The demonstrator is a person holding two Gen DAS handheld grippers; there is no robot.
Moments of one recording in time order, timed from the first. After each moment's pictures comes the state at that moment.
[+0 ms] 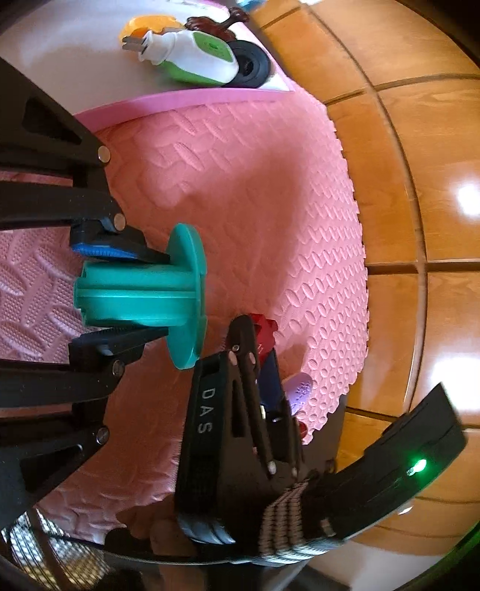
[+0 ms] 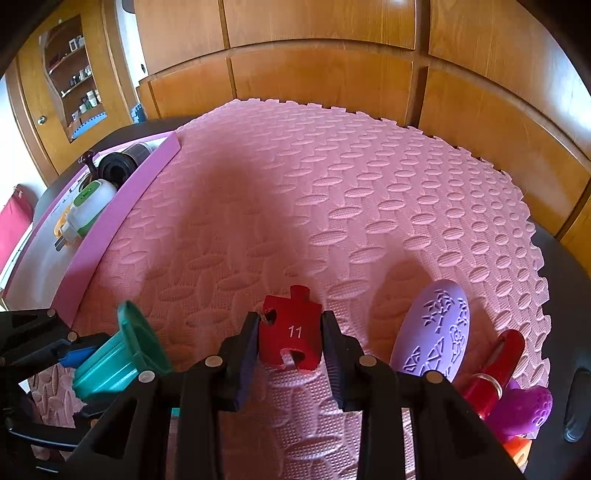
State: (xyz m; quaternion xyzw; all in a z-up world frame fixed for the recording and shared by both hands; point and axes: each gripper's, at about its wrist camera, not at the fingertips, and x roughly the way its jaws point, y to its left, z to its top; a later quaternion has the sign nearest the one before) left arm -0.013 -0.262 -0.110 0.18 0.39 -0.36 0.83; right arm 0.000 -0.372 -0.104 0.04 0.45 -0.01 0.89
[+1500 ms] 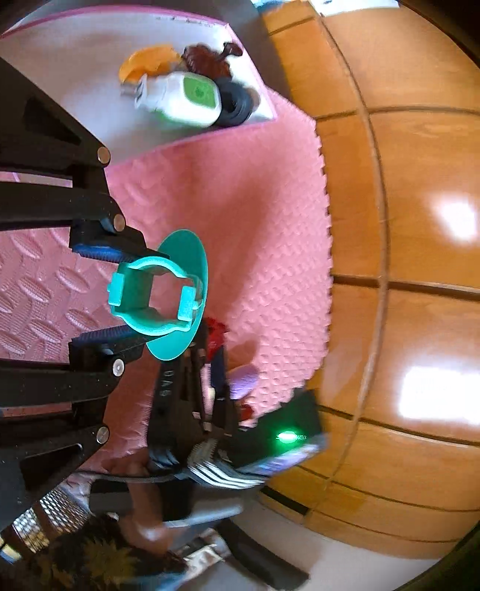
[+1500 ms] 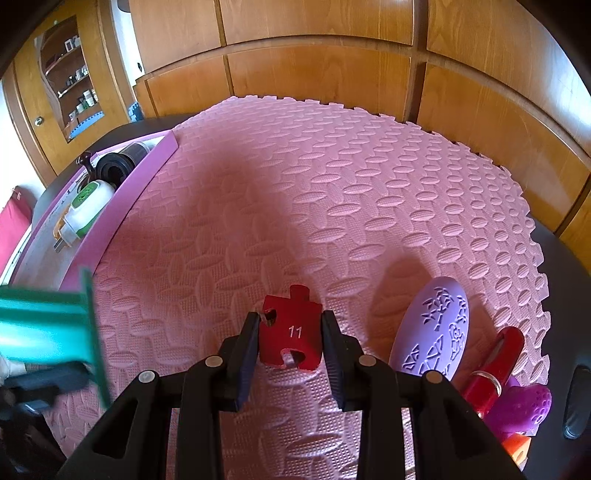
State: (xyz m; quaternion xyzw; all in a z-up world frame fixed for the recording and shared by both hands) left arm -0.007 -0.220 -0.046 0.10 0.38 -0.38 0.84; right arm 0.002 -0.377 -0.104 0.05 0.46 0.00 0.89
